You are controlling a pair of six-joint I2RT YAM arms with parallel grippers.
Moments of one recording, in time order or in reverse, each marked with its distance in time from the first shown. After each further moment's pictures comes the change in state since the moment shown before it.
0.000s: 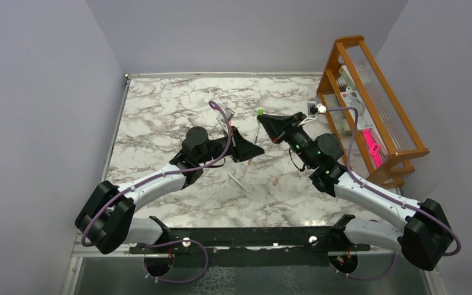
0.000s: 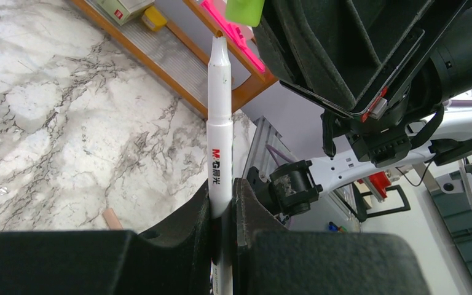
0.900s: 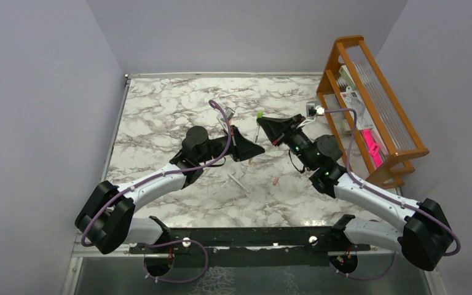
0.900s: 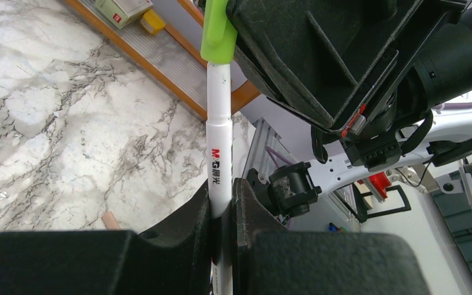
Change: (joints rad) left arm -0.002 0.000 0.013 -0.001 0.000 0.002; right arm 0.000 -0.001 -0.021 -0.002 0.000 0.000
